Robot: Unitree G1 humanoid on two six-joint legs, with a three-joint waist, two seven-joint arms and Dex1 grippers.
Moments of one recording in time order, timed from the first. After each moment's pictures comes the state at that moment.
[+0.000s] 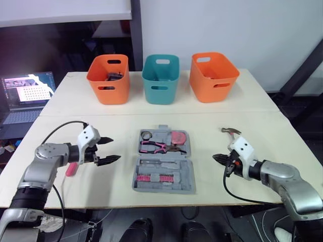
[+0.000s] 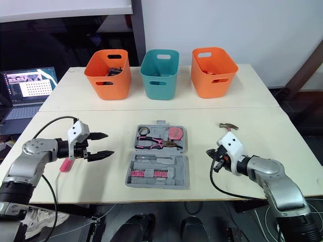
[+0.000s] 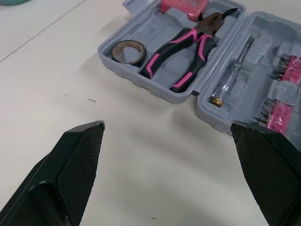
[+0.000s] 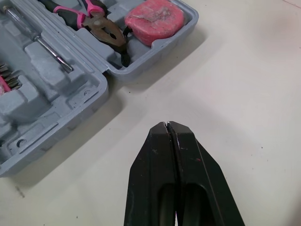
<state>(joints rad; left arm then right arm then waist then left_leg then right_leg) -0.34 0.75 0.03 0.26 -0.29 0.22 -1.18 -0.06 -0.73 -0.09 -0.27 0.30 0.61 0.75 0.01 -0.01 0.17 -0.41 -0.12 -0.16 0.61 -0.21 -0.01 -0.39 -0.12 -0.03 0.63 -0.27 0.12</state>
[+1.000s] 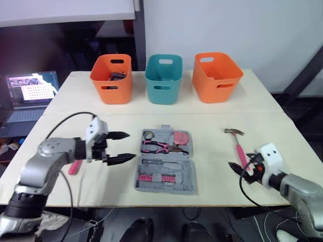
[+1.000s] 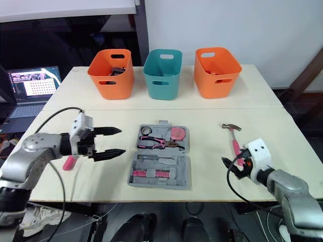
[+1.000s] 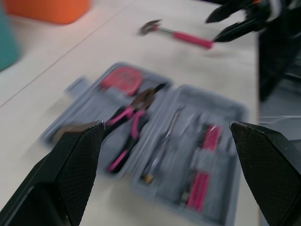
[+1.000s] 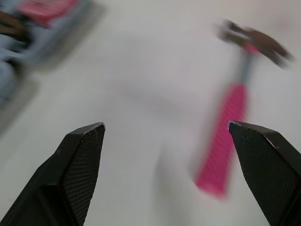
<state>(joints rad) -0.38 0.73 0.00 -0.14 -0.50 0.48 -1.19 0.16 -0.63 -0.34 -0.33 0.32 0.63 0.54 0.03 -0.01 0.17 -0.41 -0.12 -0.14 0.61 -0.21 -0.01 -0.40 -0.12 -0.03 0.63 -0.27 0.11</state>
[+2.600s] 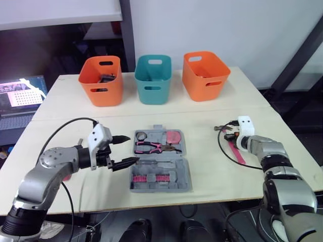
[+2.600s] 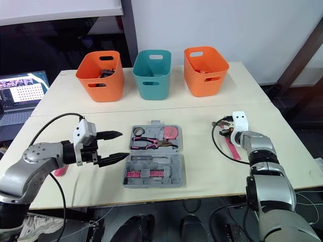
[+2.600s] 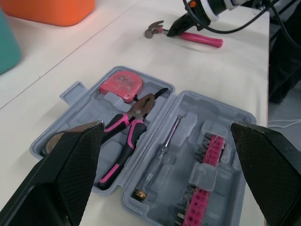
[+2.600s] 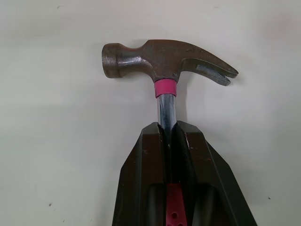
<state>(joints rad) -0.20 0.72 0.06 -0.31 -0.51 0.51 -0.98 -0.80 -0.56 -0.09 0.97 0.10 0.45 0.53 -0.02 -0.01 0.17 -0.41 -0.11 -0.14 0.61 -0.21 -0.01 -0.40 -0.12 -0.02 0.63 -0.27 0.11</state>
